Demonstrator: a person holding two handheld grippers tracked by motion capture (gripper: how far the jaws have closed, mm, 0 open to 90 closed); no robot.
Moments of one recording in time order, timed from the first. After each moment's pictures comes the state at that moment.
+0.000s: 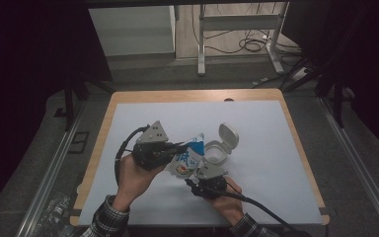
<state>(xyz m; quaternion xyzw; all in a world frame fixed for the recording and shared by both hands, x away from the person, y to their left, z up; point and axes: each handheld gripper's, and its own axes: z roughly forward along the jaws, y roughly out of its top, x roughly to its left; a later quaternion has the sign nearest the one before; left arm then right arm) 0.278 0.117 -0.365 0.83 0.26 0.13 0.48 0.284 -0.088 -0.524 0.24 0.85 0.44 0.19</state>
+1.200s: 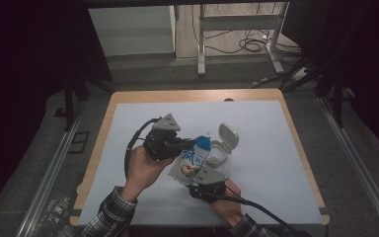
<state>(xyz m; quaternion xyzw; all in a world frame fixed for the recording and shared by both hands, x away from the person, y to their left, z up) 0.310 0.096 -0.367 0.85 0.28 0.08 0.44 0.273 -0.084 -0.519 0.21 0.83 0.47 0.22</state>
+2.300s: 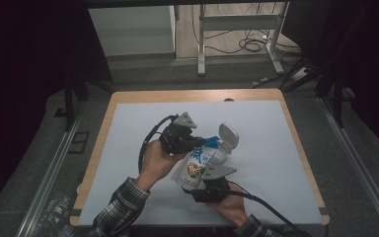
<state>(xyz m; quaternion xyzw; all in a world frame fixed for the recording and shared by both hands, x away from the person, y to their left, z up) 0.339 0.066 -0.385 0.87 0.27 0.09 0.41 0.281 -0.101 -0.521 0.22 0.83 0.50 0.07</state>
